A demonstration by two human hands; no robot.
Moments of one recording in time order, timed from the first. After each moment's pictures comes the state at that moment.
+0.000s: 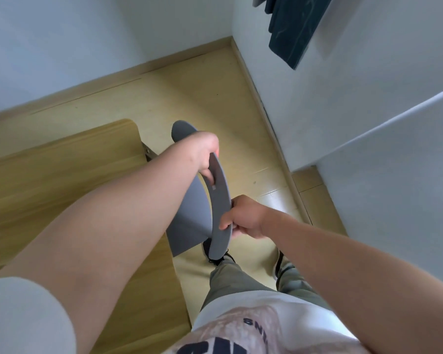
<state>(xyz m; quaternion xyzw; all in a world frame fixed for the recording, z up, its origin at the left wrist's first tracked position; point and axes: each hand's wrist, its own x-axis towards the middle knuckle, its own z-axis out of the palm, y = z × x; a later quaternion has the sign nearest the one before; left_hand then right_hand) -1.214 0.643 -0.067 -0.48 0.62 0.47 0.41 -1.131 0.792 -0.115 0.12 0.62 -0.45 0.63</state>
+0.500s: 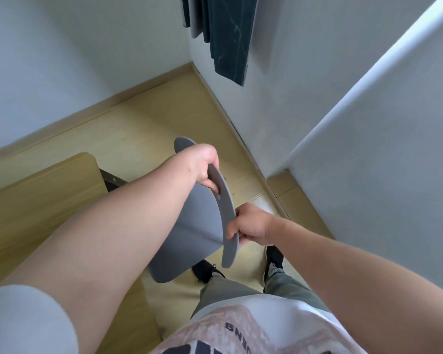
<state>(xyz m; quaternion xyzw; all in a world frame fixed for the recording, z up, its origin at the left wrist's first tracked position) -1.248 0.751 -0.051 -0.44 0.62 0.49 0.42 -1.151 0.901 -0.108 0.15 0.65 -0.48 0.57</state>
